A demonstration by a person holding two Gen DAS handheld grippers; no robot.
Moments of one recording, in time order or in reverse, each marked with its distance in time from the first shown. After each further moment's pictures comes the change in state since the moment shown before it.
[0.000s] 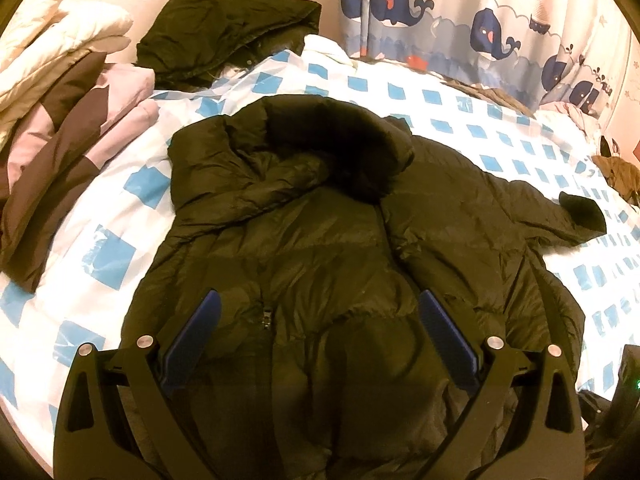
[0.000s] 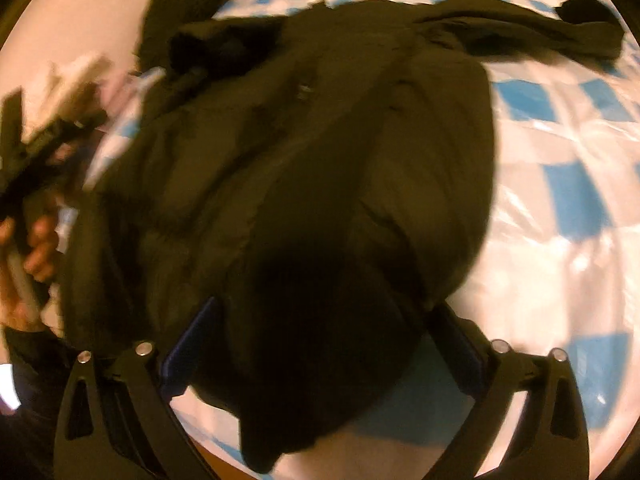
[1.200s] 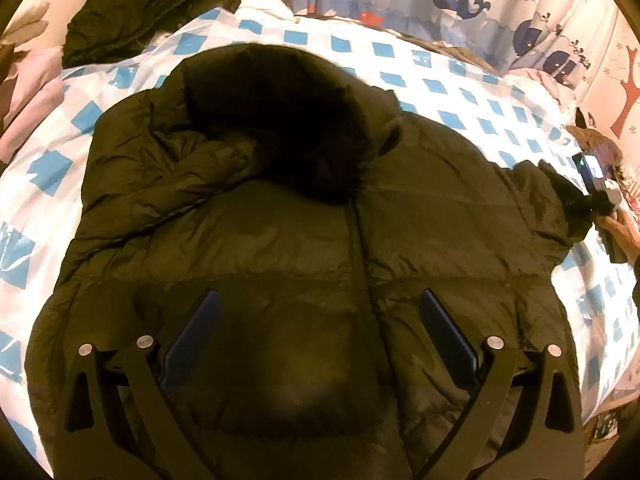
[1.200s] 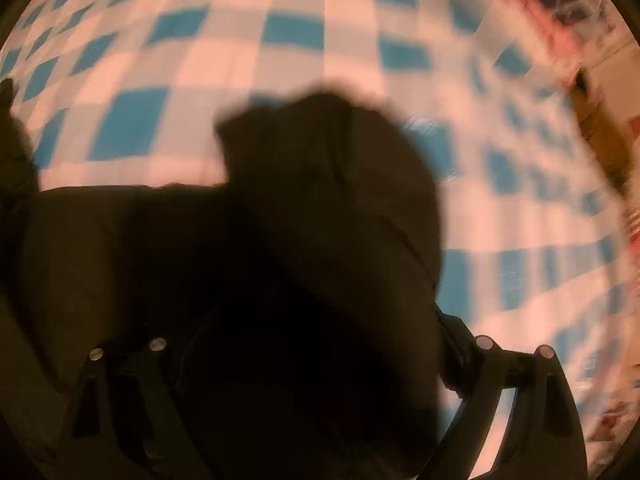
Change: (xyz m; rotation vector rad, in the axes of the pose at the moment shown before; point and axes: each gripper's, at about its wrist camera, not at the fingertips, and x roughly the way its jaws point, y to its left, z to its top) left arm 0.071 -0.068 -0.005 0.064 0.142 -0.116; right arm -0.036 -0.340 0.279 -0.068 0.185 -0.765
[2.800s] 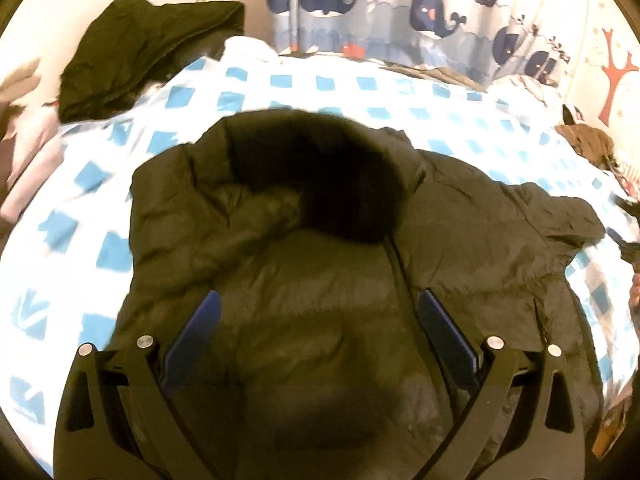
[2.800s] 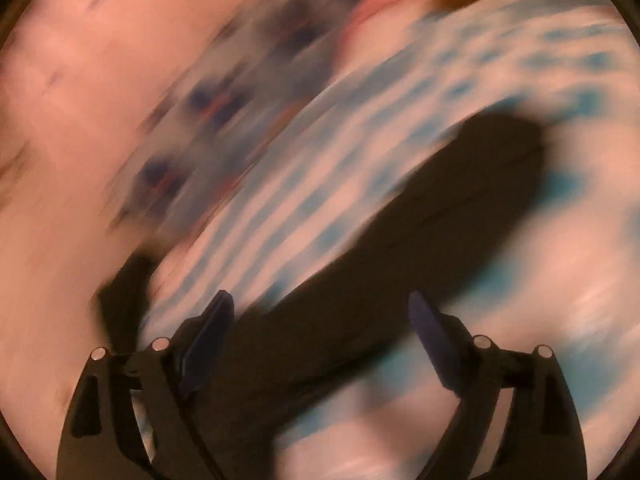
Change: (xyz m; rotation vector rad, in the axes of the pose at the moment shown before) left arm -0.023 -0.002 0.028 0.103 -0.133 -0.019; right arm -0.127 -0.018 -0.143 0.636 -0.513 0.814
